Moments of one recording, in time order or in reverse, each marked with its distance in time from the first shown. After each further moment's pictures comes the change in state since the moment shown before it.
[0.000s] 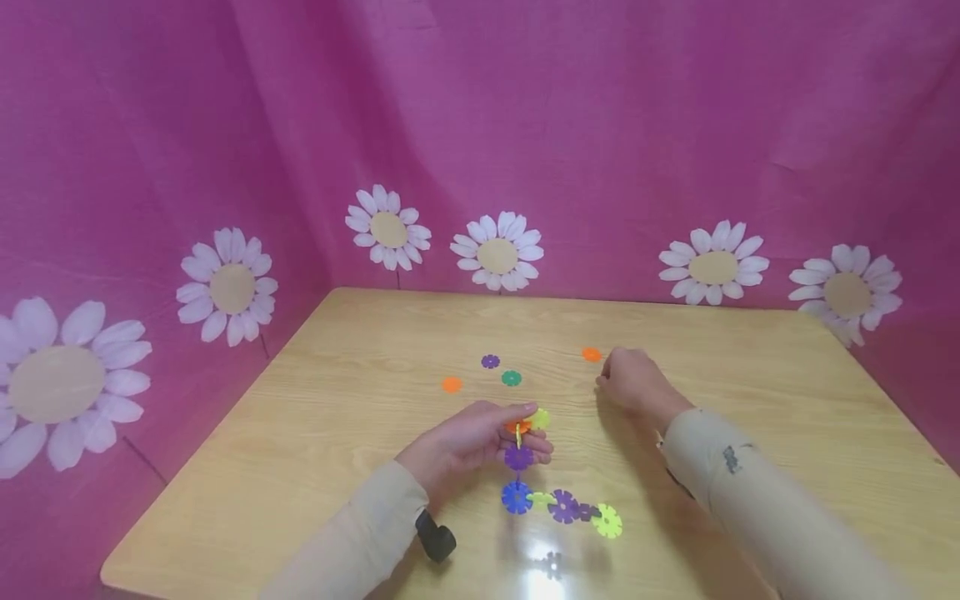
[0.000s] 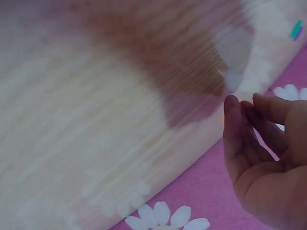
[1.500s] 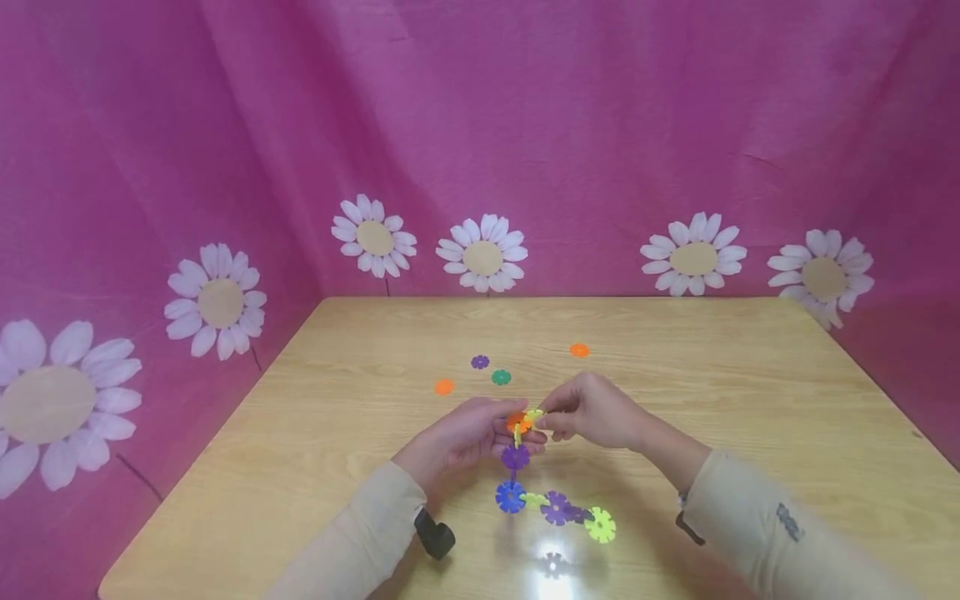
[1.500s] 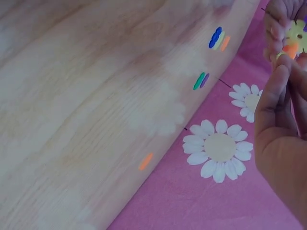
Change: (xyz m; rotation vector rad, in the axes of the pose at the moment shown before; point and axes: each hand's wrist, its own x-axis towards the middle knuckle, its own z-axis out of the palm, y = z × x) left_hand 0.006 0.003 0.009 0.021 0.005 0.010; right_hand -0.080 -0.056 -0.008 0.609 -0.147 -0.340
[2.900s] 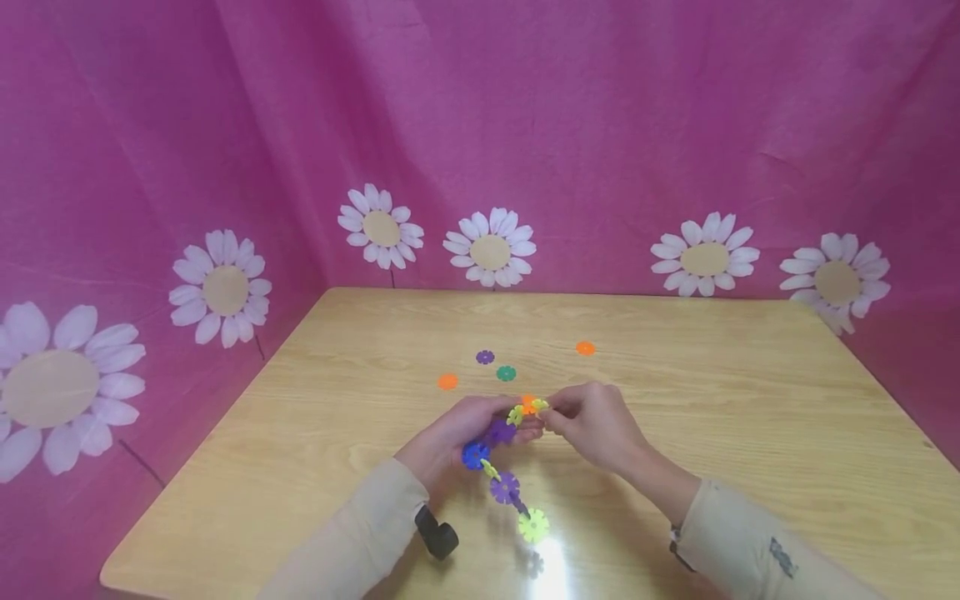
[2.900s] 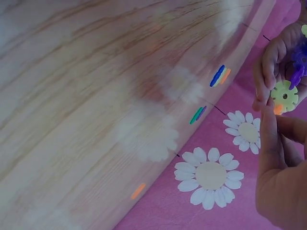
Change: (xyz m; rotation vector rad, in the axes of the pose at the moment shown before) left_hand 0.003 -0.004 -0.006 -0.230 0.166 -0.057; right_hand -0.003 -0.008 0.032 -0.217 0.355 0.056
